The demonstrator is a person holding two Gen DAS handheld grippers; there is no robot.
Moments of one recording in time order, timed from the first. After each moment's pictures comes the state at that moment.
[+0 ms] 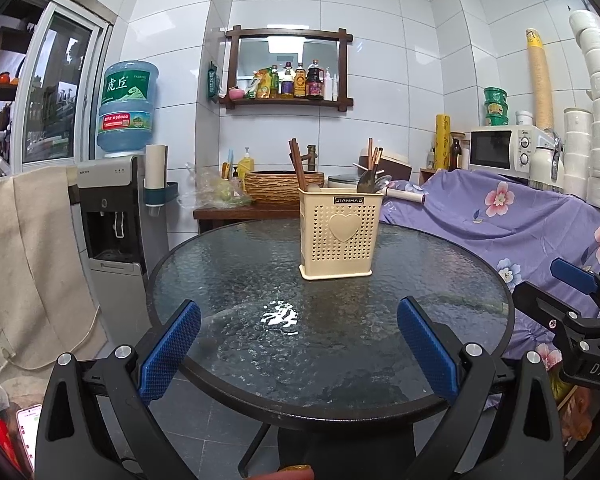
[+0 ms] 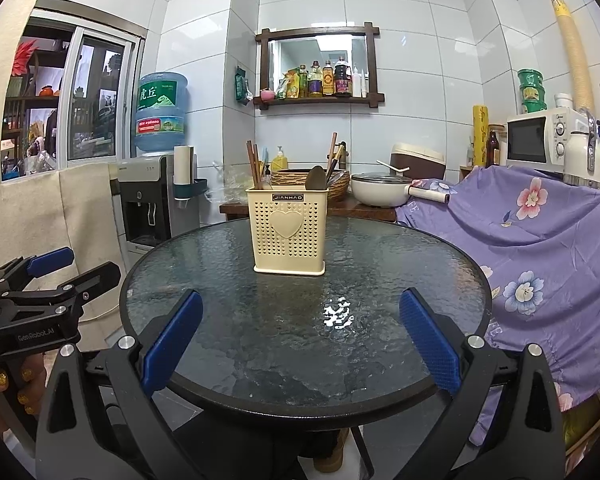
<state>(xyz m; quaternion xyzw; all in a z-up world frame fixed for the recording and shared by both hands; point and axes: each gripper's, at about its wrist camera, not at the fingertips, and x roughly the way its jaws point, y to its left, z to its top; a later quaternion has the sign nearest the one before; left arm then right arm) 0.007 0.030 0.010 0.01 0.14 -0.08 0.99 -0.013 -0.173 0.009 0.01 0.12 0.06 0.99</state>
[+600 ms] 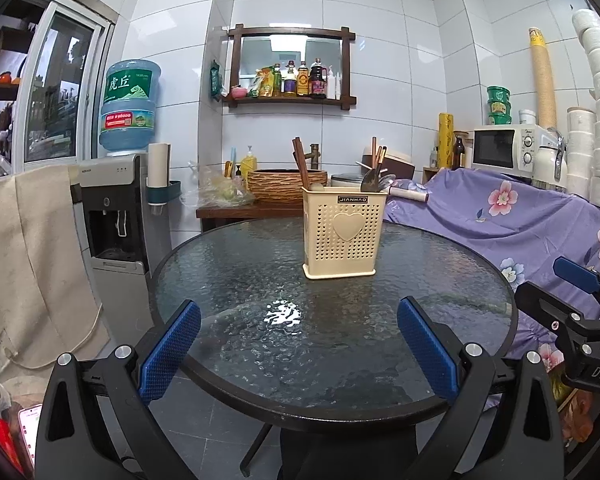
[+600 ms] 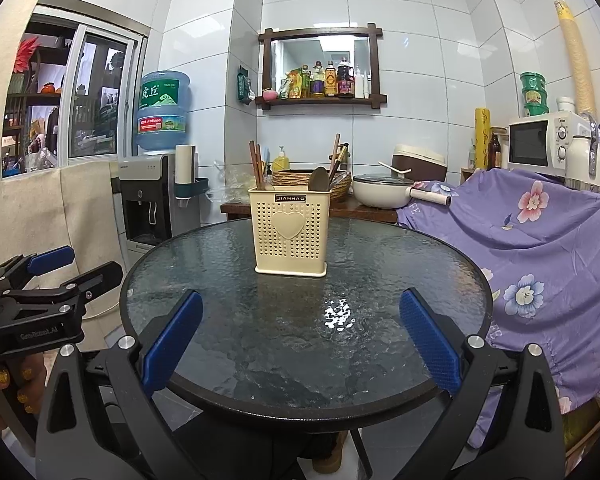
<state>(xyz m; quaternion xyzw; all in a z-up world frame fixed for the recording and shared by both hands) 0.009 0.031 0.011 0.01 0.14 -0.07 0.99 -0.011 -0.169 0.012 0.00 0.12 0.06 0.99</state>
